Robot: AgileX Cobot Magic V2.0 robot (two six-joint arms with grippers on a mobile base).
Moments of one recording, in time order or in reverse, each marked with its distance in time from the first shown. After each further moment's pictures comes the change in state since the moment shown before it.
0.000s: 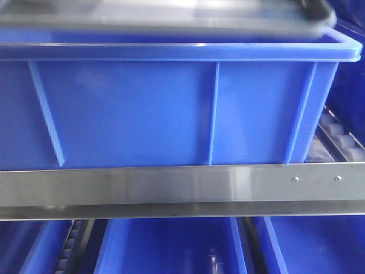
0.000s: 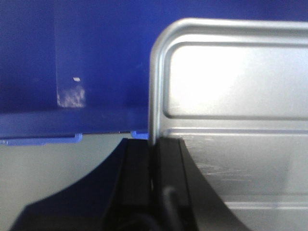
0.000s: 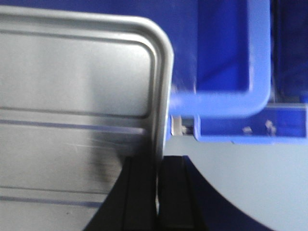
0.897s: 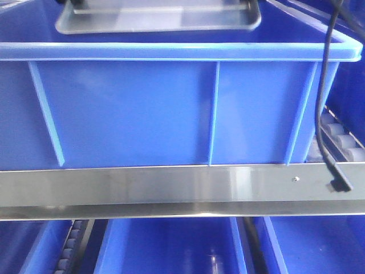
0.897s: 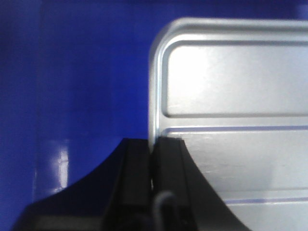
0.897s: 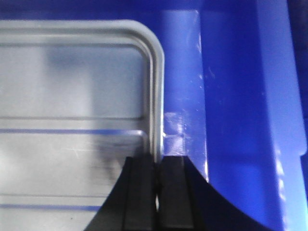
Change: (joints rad) left arm 0.336 0.259 -0.122 -0.152 -0.380 0.275; right arm -0.278 0.320 -0.201 -0.015 -0.270 -0.139
